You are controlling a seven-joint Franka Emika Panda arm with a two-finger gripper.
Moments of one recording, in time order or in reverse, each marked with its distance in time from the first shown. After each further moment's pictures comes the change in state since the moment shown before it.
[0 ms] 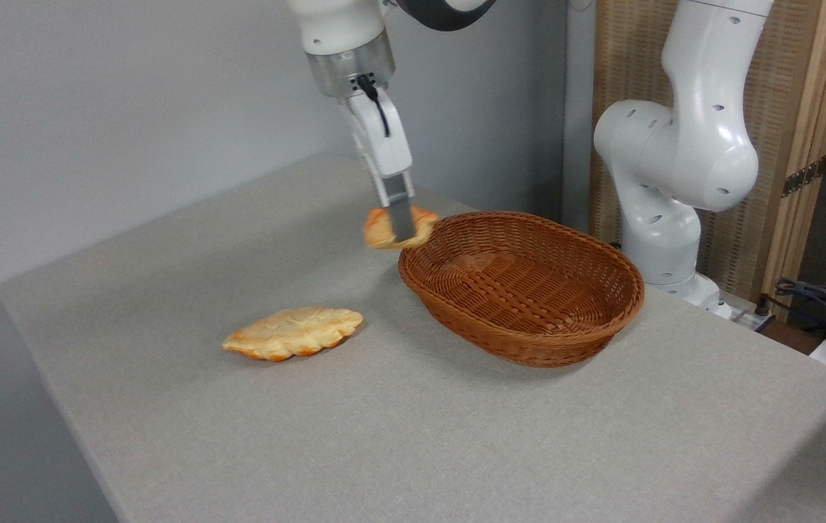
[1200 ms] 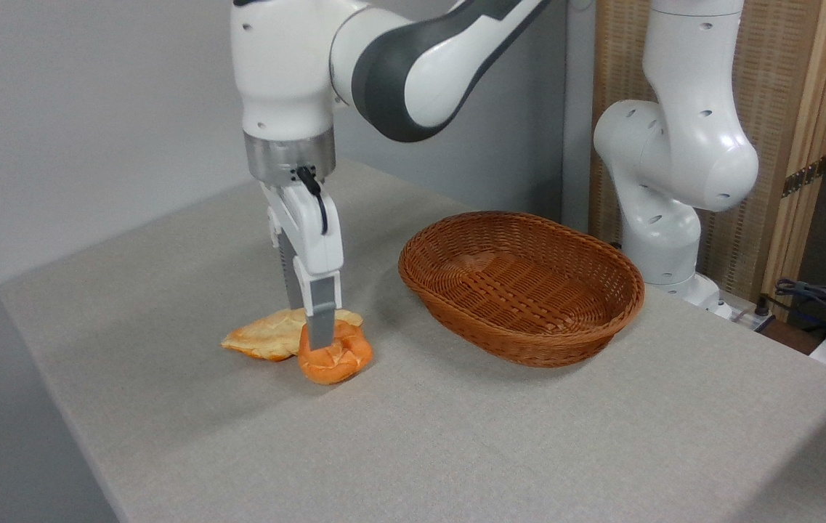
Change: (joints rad) arm 0.003 0.247 0.091 0.086 0.000 0.382 -0.005
